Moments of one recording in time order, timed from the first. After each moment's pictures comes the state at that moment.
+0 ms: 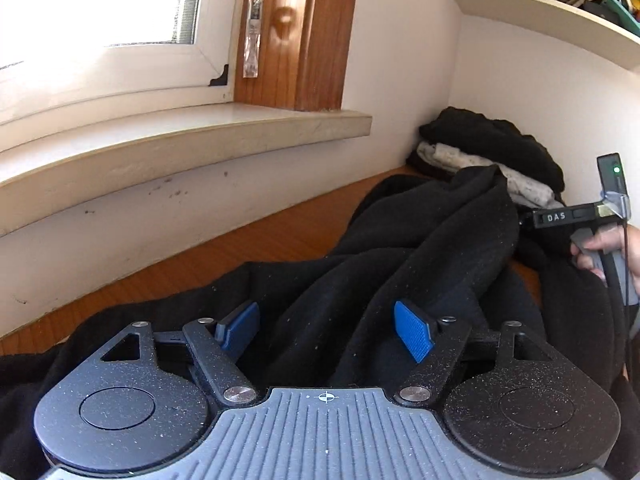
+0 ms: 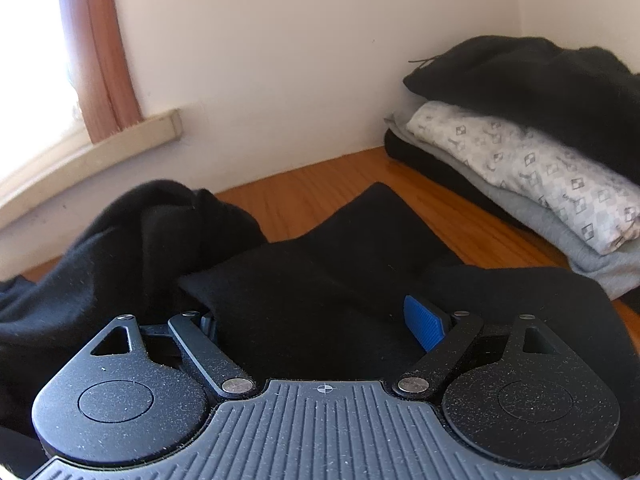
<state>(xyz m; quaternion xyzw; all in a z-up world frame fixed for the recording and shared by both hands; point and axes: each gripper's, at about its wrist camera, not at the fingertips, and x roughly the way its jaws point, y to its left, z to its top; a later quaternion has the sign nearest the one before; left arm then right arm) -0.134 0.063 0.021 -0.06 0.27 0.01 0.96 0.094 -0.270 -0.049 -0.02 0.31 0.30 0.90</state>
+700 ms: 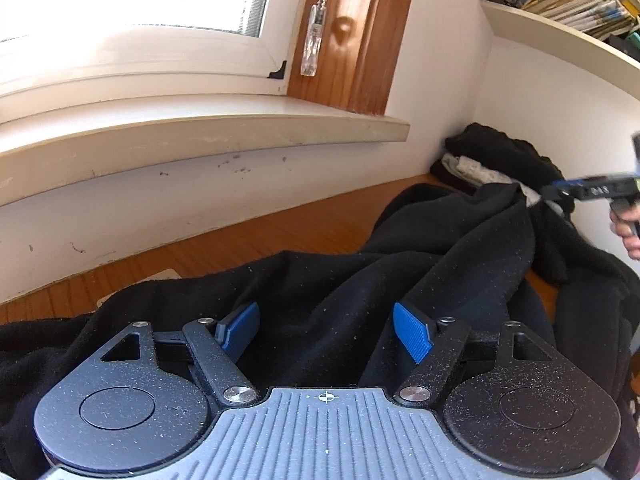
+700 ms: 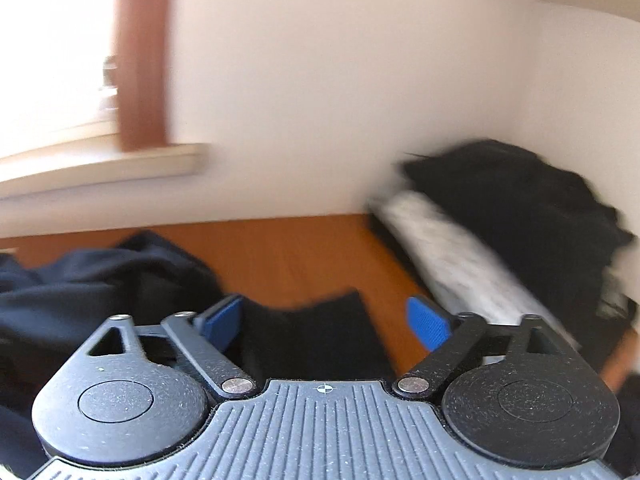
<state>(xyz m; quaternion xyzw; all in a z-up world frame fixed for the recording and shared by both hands) -0.170 0.093 0.024 -0.10 0.26 0.03 0.96 0.065 -0.260 0.031 -0.13 0.26 0.32 0.90</state>
